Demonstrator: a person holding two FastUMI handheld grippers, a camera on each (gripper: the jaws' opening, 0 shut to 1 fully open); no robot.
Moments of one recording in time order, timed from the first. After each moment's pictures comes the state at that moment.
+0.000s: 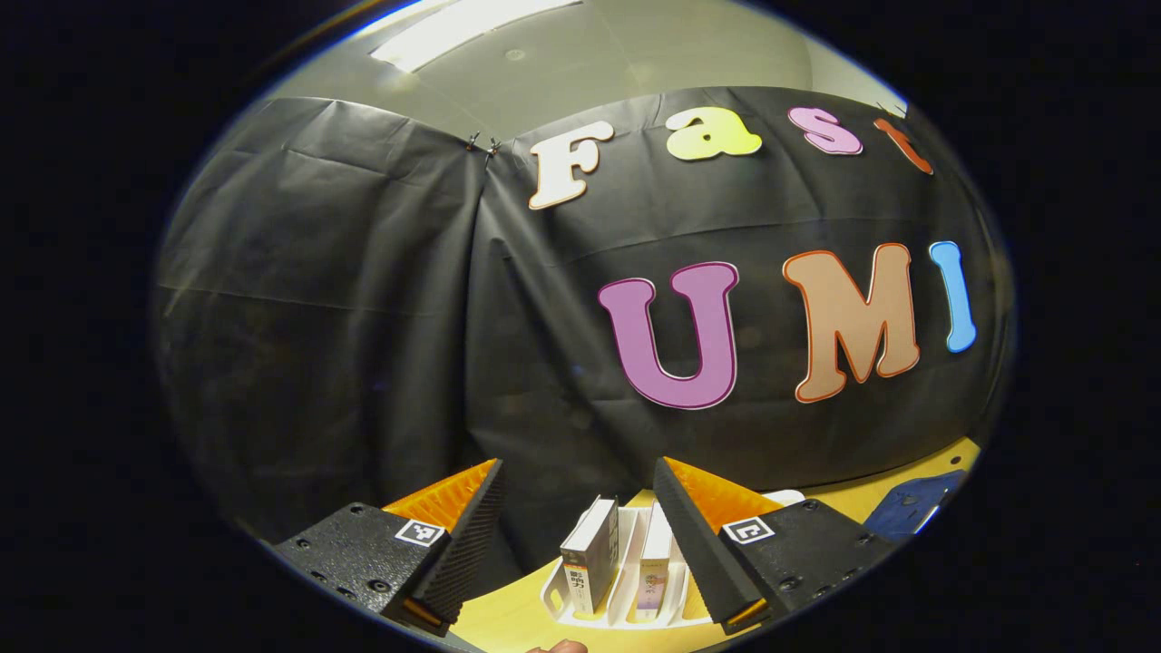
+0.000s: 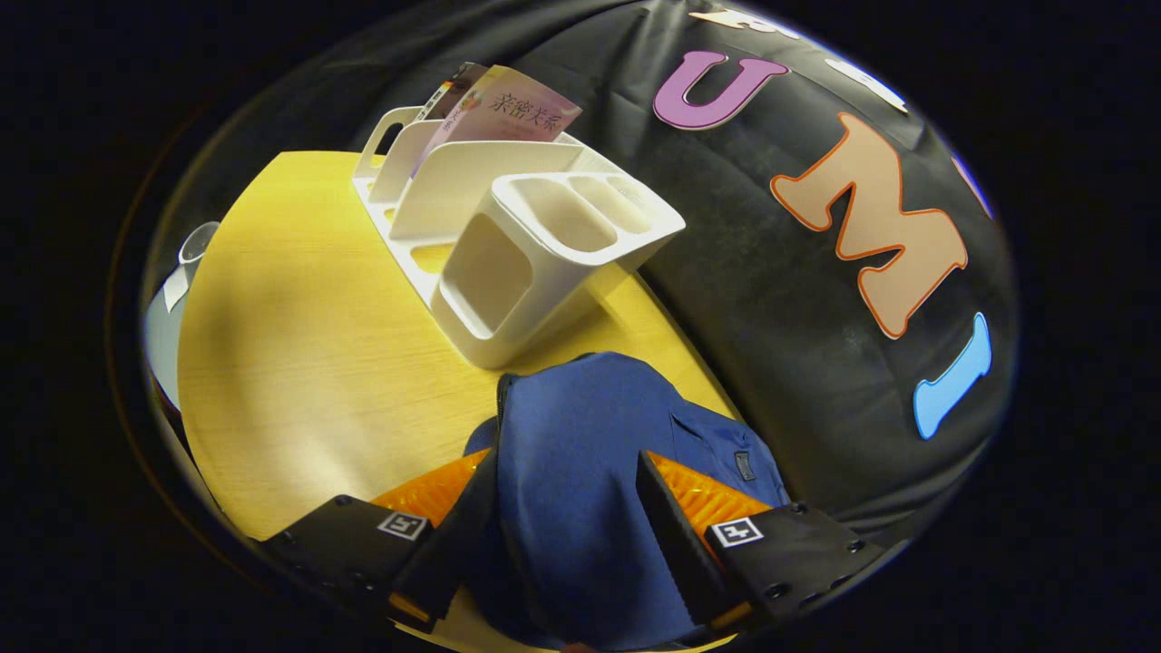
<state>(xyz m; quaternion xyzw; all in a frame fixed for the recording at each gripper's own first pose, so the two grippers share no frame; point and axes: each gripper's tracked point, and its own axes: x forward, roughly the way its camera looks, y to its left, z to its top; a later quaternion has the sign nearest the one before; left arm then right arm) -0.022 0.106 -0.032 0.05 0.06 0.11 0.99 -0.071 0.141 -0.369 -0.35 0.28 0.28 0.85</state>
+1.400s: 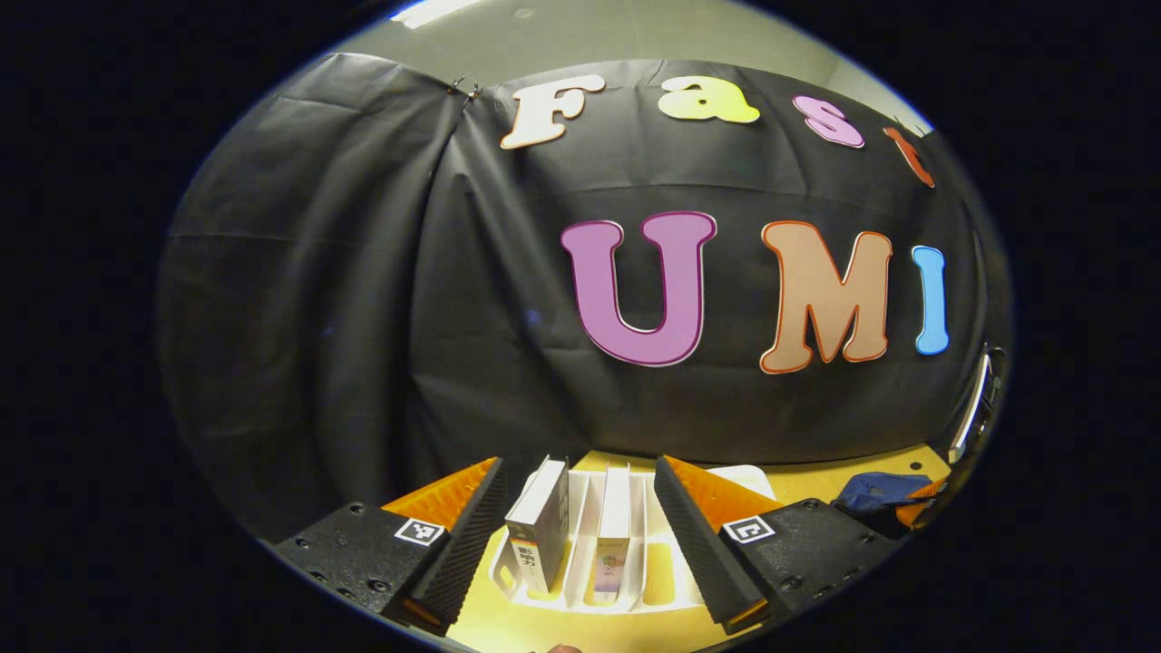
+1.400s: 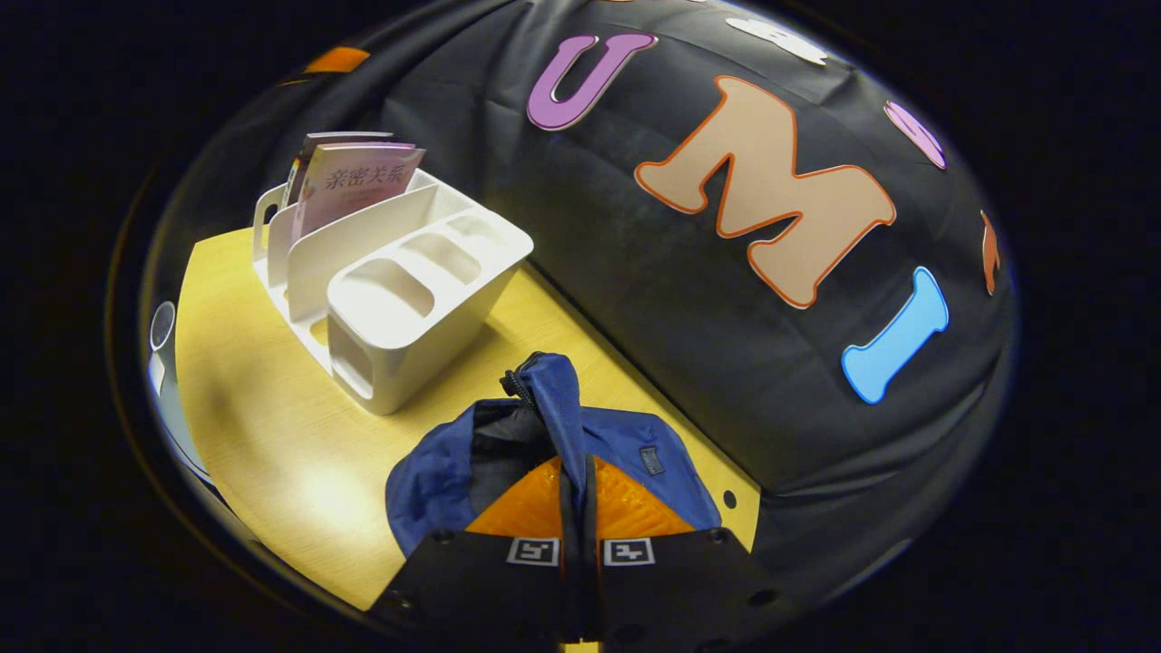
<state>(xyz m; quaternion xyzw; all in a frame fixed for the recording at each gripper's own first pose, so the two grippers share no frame) 0.006 0.091 -0.092 -0.02 0.15 0.03 0.99 -0.001 0.082 -0.265 -0.29 0.31 0.17 0.89</state>
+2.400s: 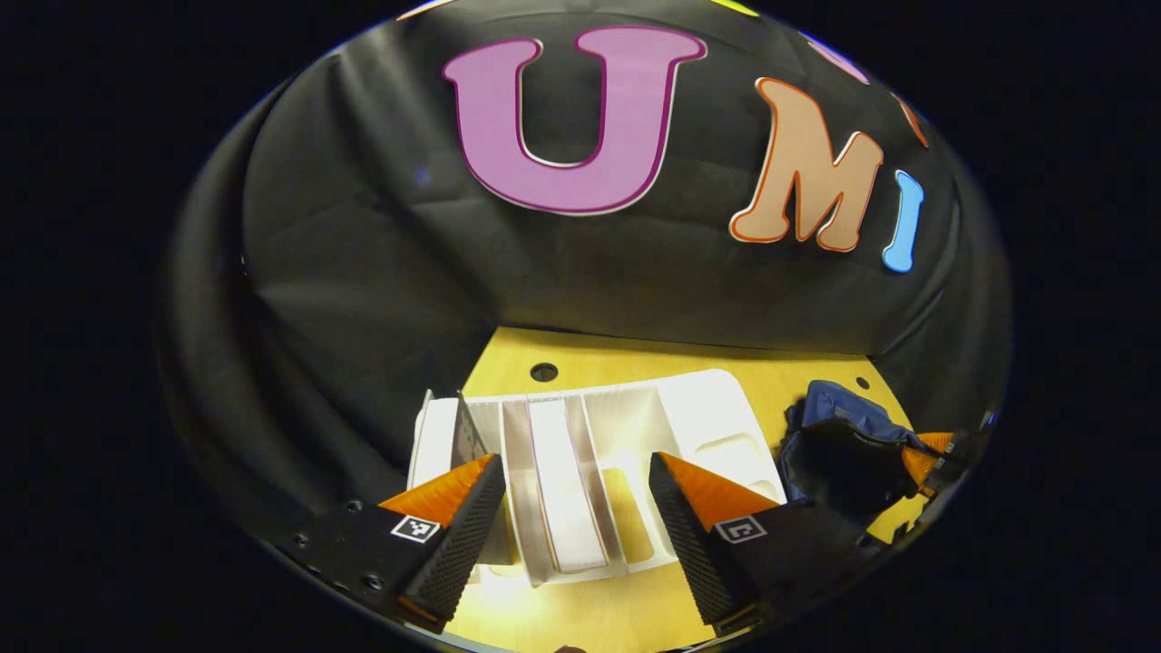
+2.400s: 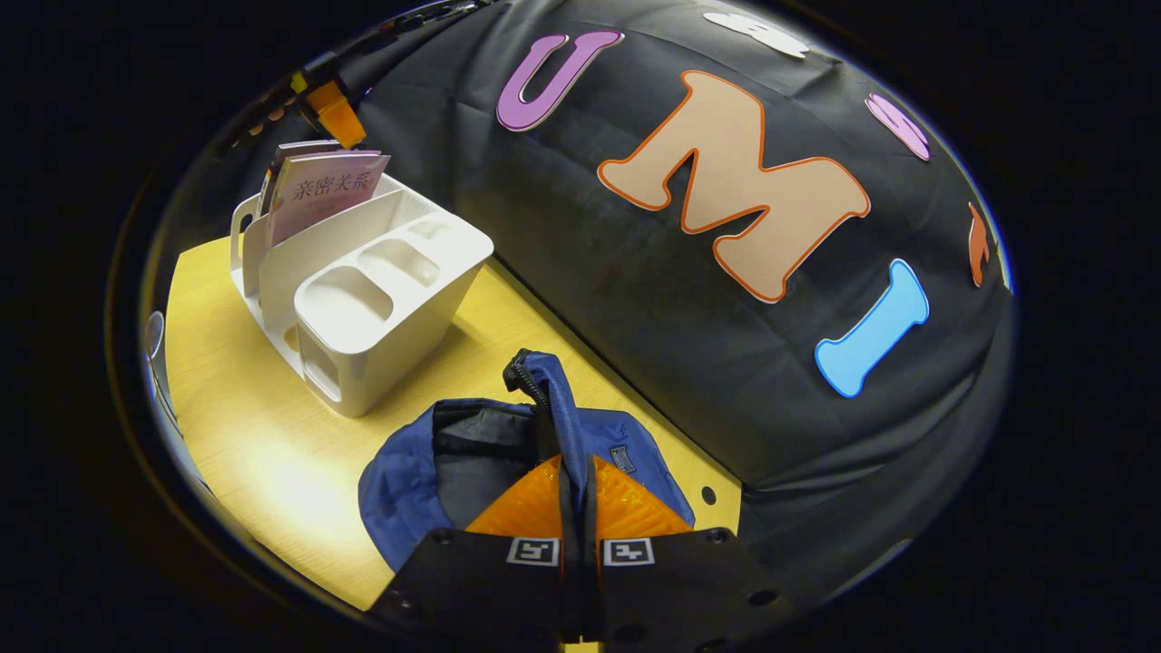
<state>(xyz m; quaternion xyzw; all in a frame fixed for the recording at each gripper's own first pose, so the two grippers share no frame) 0.076 0.047 -0.215 -0.03 0.42 -0.14 0.90 0.010 0.063 -0.257 -0.29 0.30 0.14 0.90</state>
